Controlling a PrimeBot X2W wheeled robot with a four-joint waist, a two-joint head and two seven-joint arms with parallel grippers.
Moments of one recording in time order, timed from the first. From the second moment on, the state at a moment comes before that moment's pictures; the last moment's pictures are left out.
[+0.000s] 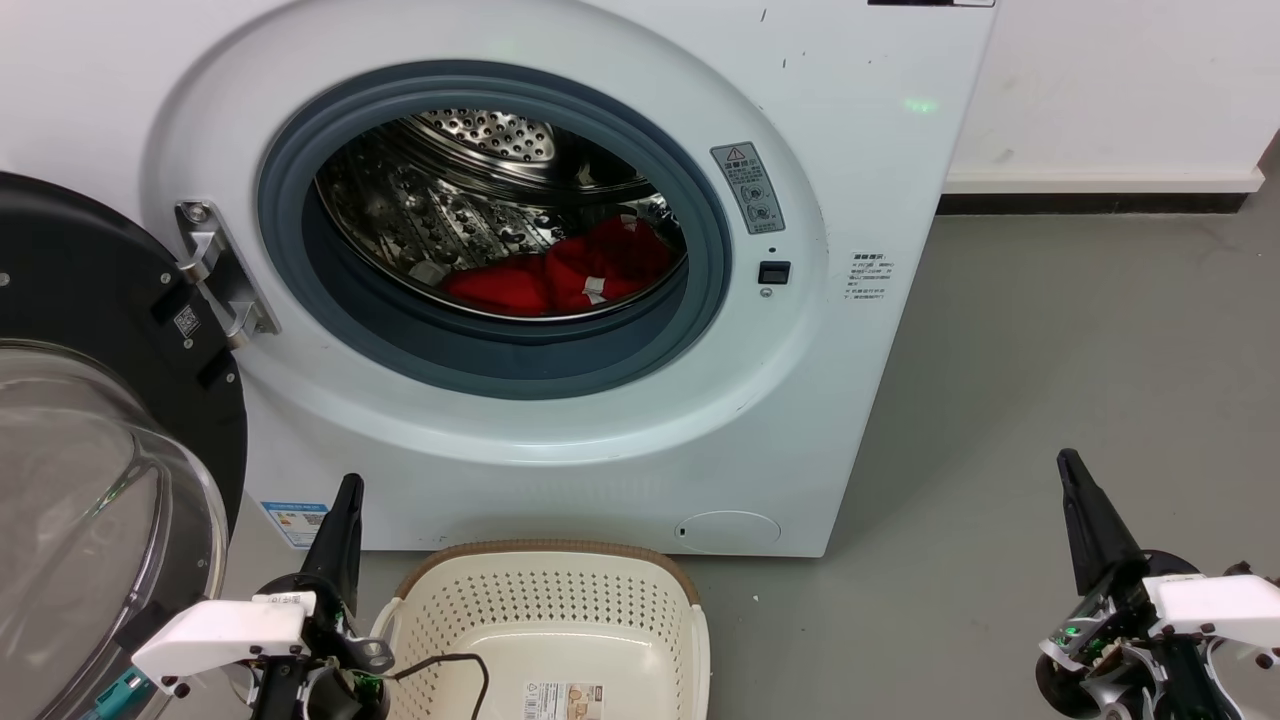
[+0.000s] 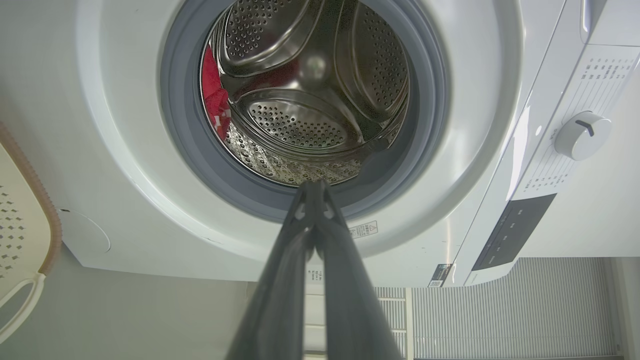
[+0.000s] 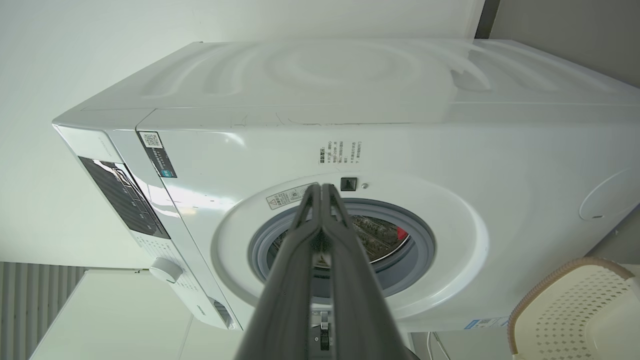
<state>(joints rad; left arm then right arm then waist) -0.10 0.05 0.11 0.25 -1.61 -0.13 0.11 -0.10 -0.05 -0.11 0.25 1.62 0.13 0.11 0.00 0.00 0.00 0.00</state>
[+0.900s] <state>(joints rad) -0.08 0.05 0.11 0.27 -1.61 -0.13 0.11 -0.08 -0.05 -0.11 0.27 1.62 0.13 0.11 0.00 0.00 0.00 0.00</state>
